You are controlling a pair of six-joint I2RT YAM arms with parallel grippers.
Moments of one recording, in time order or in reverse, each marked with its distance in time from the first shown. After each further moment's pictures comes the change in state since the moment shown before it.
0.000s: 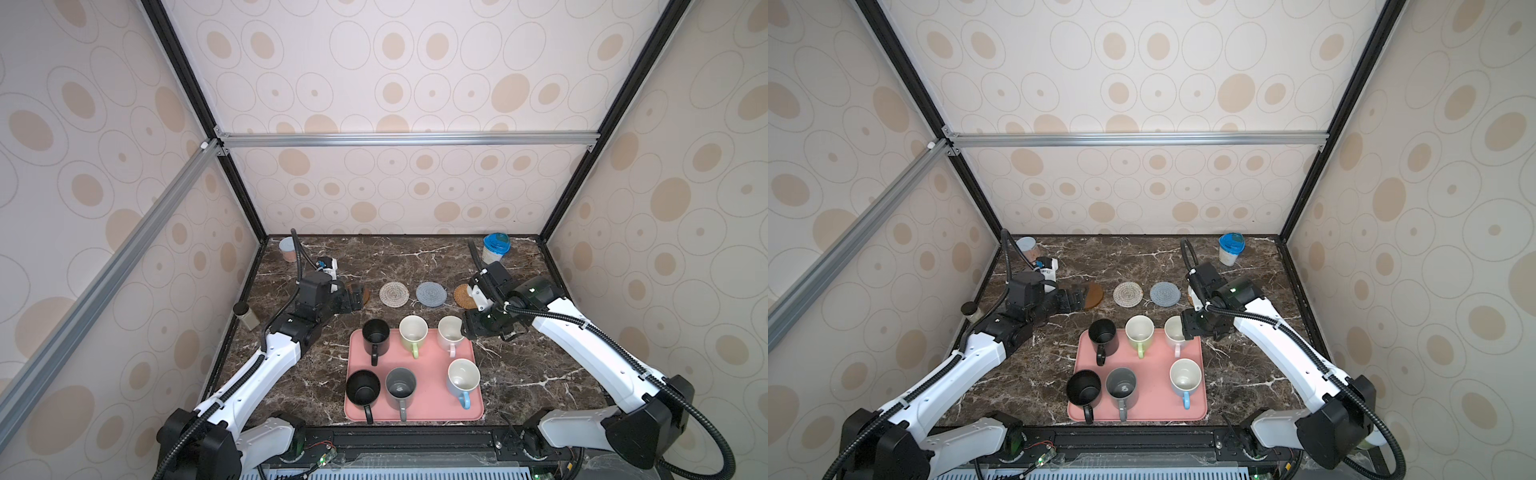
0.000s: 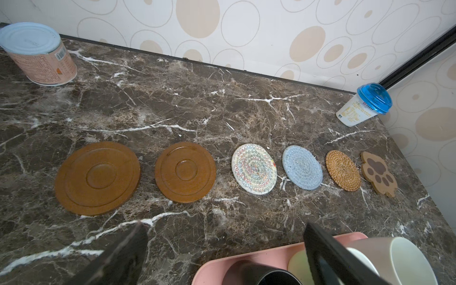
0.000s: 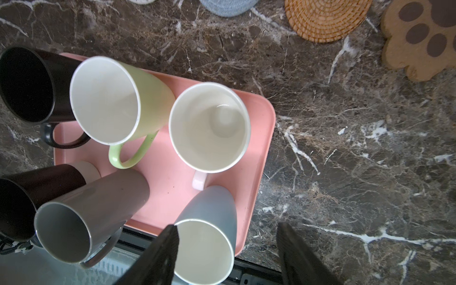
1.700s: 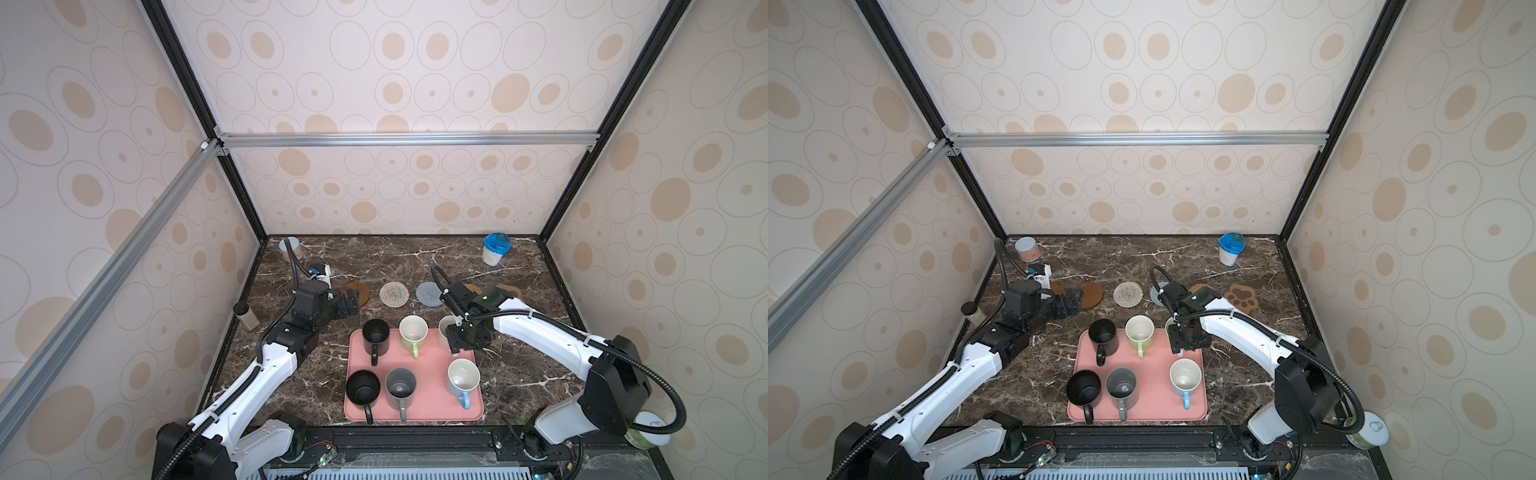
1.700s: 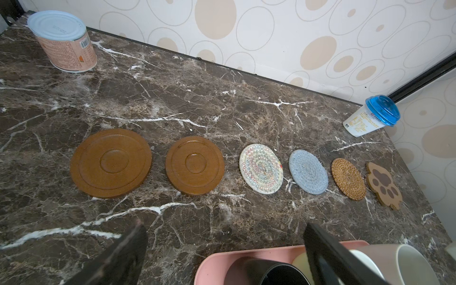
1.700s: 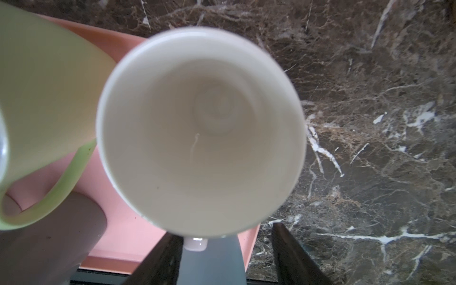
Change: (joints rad) left arm 0.000 -0.058 -0.072 0.027 -0.048 -0.065; right arm 0.117 0.196 -0.106 0.109 0.126 0.120
